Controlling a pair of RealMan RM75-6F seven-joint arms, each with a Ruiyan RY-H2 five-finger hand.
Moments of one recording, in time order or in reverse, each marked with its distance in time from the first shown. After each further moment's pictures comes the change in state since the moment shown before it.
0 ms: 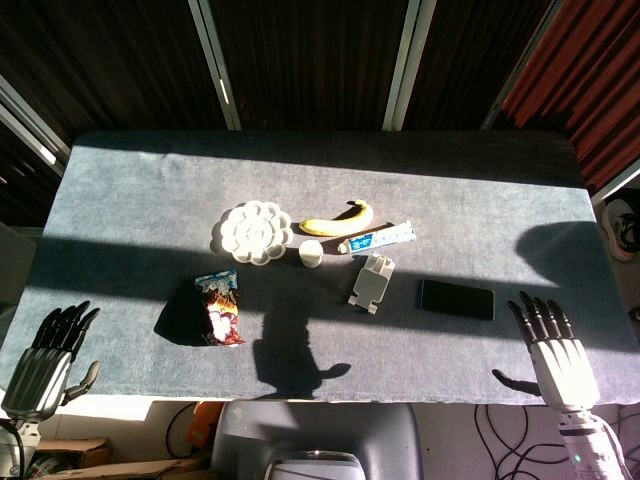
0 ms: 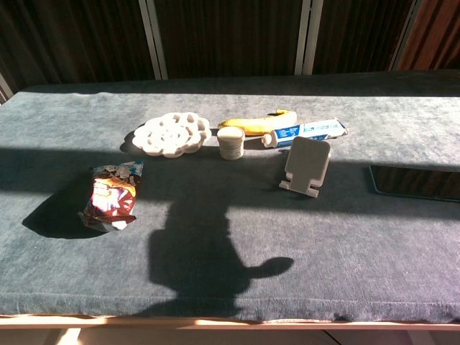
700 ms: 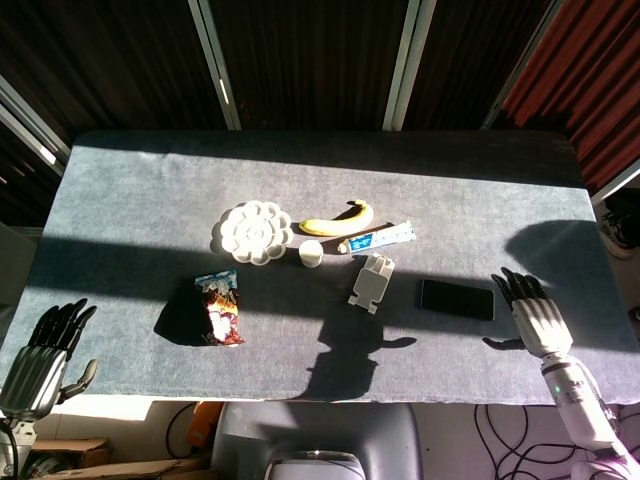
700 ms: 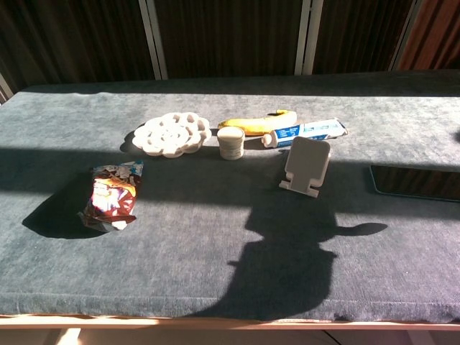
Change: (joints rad) left arm -0.006 0.010 -0.001 0.018 0.015 0.008 -0.053; right arm 0.239 -0.062 0.111 0.237 0.244 -0.464 0.163
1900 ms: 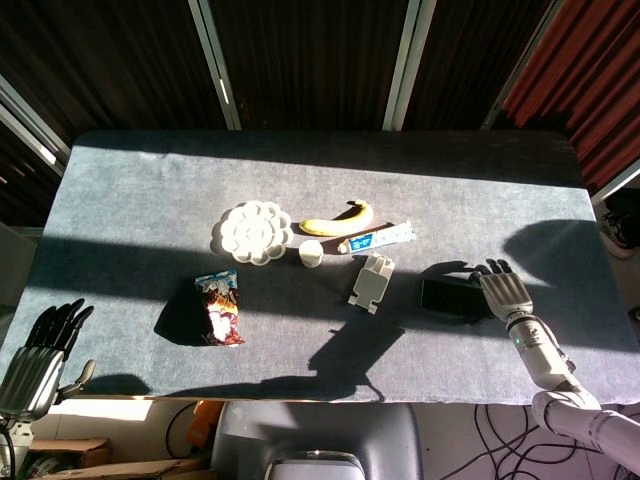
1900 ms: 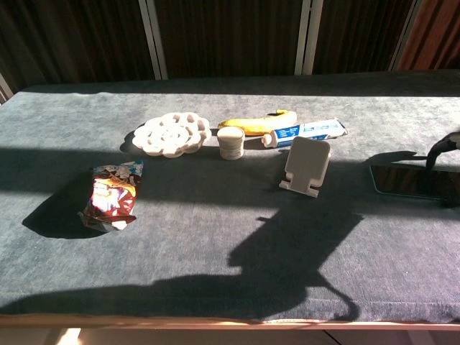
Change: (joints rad) left arm 0.002 0.004 0.001 0.003 -0.004 0.003 -0.015; right arm 0.251 -0.137 -0.005 0.238 0.243 -0.321 -0.162
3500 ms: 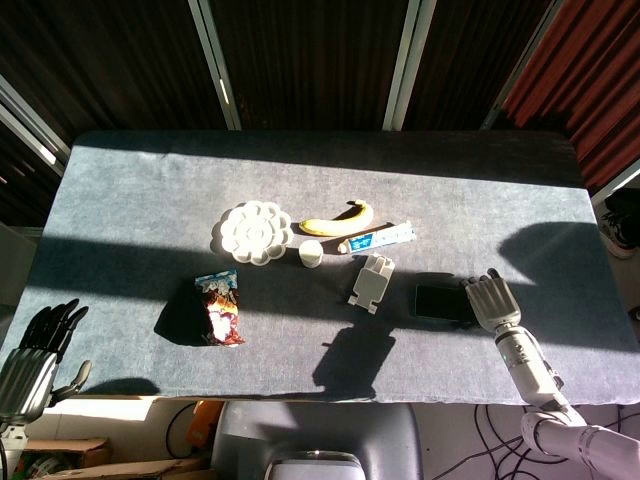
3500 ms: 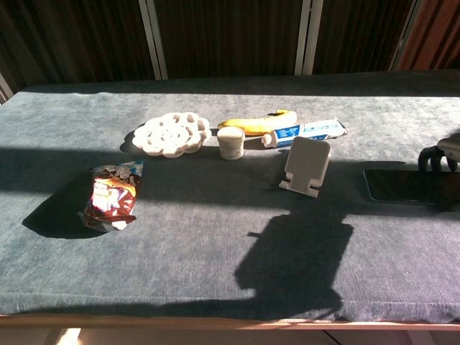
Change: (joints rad) left arm 0.010 0.009 0.004 0.016 0.022 0.034 -0.051; right arm -0.029 -0.043 -0.064 -0.064 -0.038 0.208 -0.233
